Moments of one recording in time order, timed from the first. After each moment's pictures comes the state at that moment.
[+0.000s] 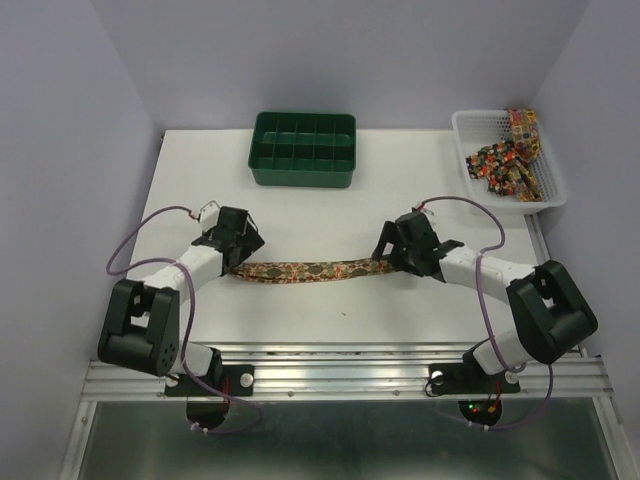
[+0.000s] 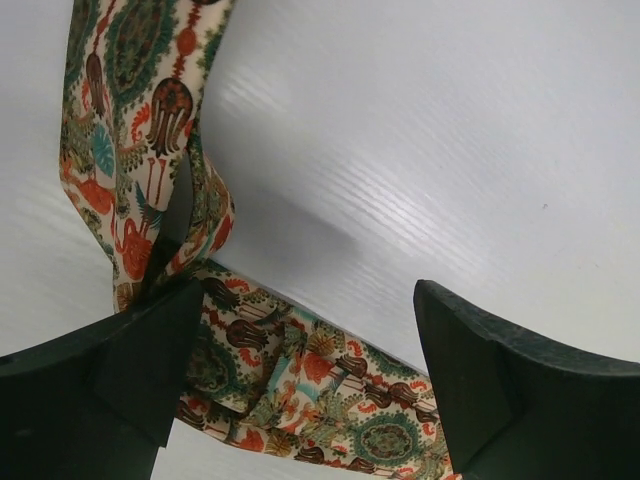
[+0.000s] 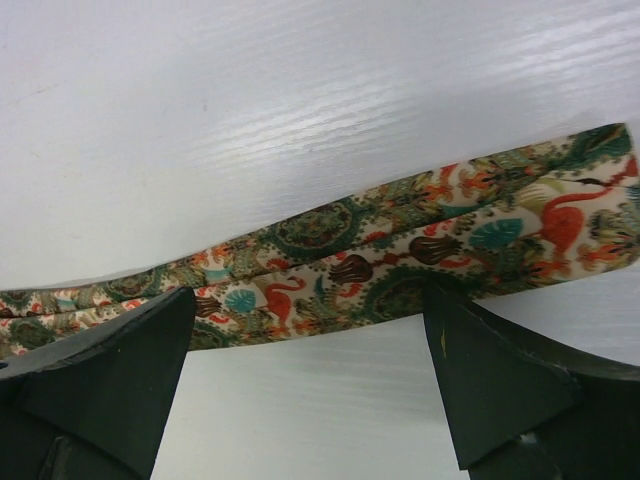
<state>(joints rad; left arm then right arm) -0.27 1.42 0.70 -0.24 -0.32 -0.84 0.51 1.48 0.72 -0.13 0.16 0.78</state>
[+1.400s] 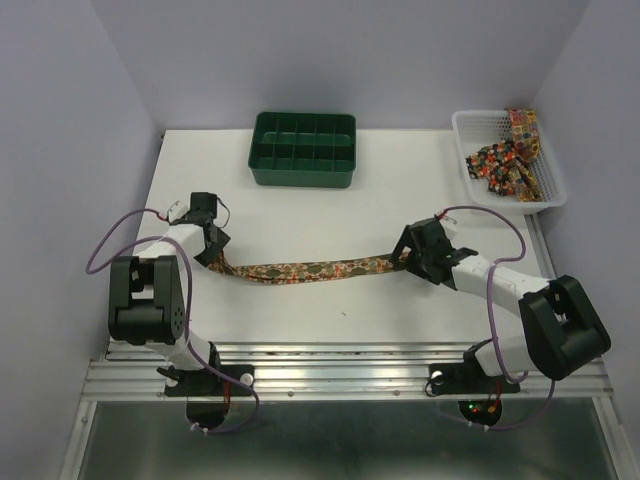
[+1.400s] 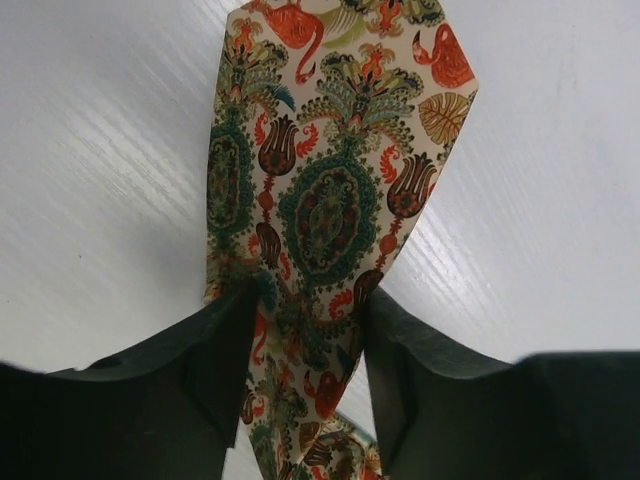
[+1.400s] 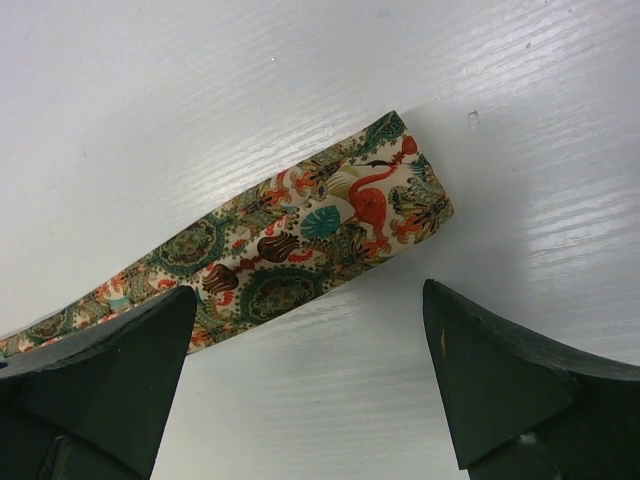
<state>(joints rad) -0.01 1.54 0.84 -0.40 -0.32 -0.89 0.45 1.37 0.63 -0.18 0.28 0.84</state>
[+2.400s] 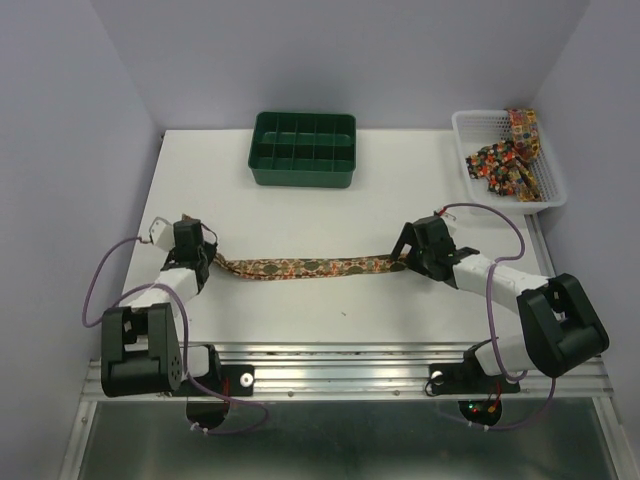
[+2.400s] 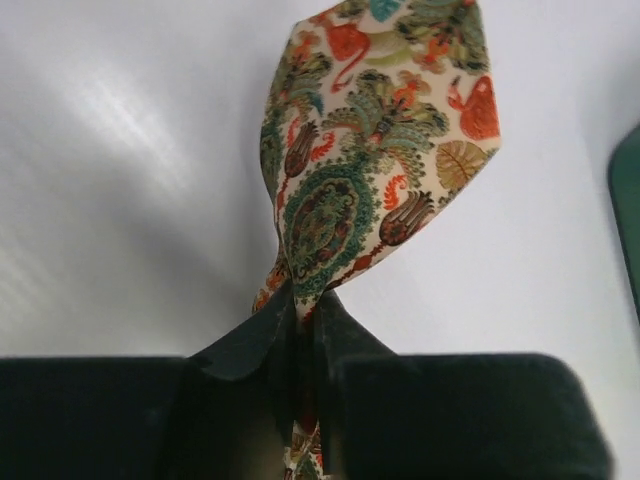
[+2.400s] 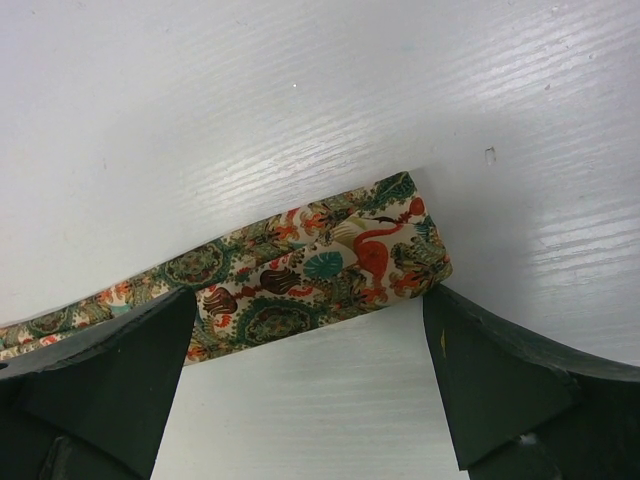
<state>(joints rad) 0.06 1.29 0.51 0.10 -0.26 -0.89 0.41 1.38 0.62 -0.12 0.23 0.78</state>
